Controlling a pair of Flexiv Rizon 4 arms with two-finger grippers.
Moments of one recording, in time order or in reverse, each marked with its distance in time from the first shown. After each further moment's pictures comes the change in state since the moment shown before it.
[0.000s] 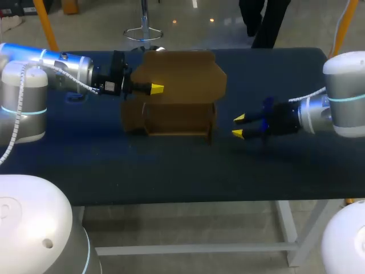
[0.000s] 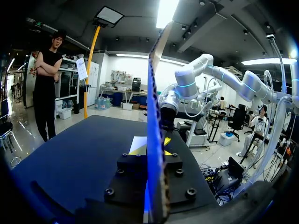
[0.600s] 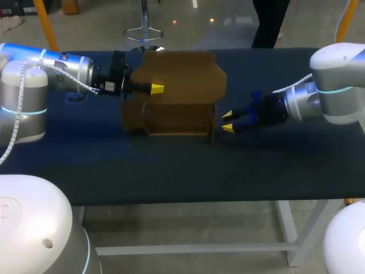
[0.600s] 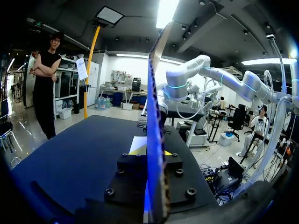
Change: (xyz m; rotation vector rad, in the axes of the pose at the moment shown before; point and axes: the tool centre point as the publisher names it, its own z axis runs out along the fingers) left arm 0.000 0.000 0.000 0.000 0.000 0.000; right arm -0.017 0.007 0.037 -0.021 0.135 -0.029
